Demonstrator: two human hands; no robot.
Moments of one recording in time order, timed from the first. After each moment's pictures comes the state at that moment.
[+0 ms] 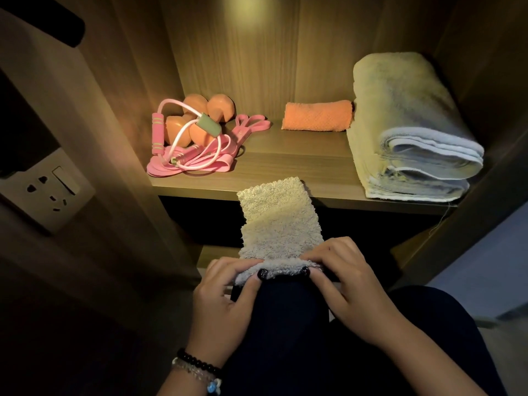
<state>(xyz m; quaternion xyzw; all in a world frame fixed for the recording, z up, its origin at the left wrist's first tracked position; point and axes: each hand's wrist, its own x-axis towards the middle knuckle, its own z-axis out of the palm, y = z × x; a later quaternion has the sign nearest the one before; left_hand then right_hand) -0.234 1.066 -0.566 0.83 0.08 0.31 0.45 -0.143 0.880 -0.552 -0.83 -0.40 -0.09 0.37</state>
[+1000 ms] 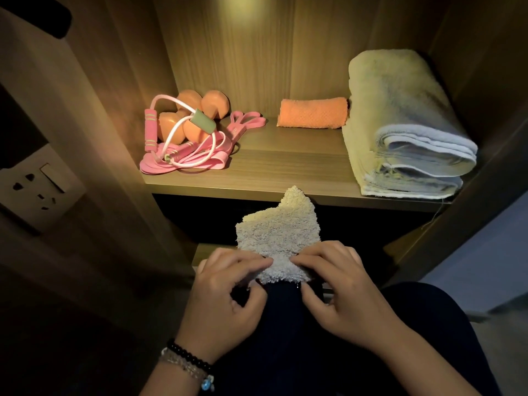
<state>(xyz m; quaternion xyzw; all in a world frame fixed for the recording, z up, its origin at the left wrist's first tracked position) -0.233 1.070 -0.550 0.90 -0.01 0.27 0.34 -0.151 0.878 -0.552 -0.85 -0.42 -0.10 0.30</state>
